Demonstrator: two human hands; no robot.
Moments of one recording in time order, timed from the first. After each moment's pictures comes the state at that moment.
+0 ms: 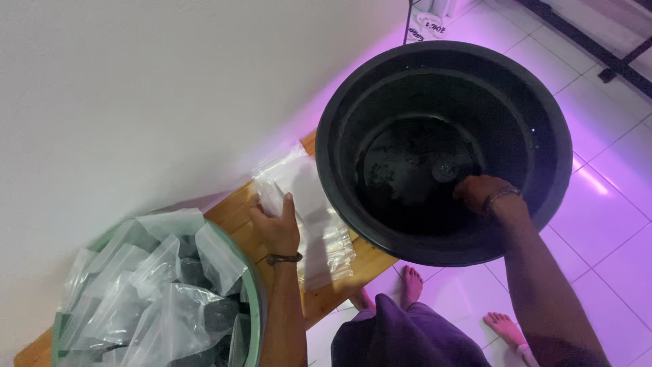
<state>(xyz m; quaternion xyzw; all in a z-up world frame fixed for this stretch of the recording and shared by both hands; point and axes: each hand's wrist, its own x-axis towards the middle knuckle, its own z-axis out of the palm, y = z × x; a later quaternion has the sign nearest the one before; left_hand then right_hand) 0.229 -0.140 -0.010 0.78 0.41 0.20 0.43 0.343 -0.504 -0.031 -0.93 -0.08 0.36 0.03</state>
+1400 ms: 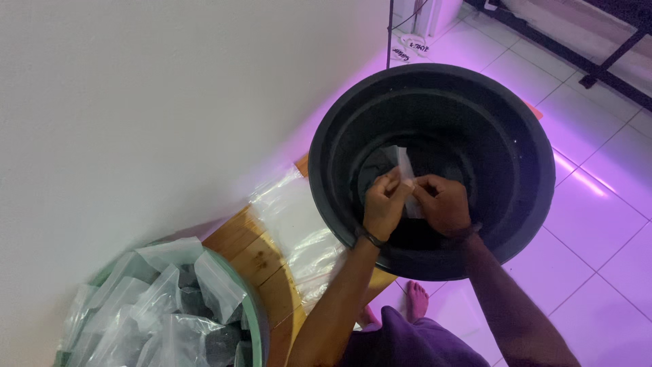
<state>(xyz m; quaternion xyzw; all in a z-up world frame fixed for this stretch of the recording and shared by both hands) 0.305 -0.312 0.003 0.62 0.08 -0.06 0.78 0.311 -0.435 -0.011 -0.83 0.03 -0.08 0.55</state>
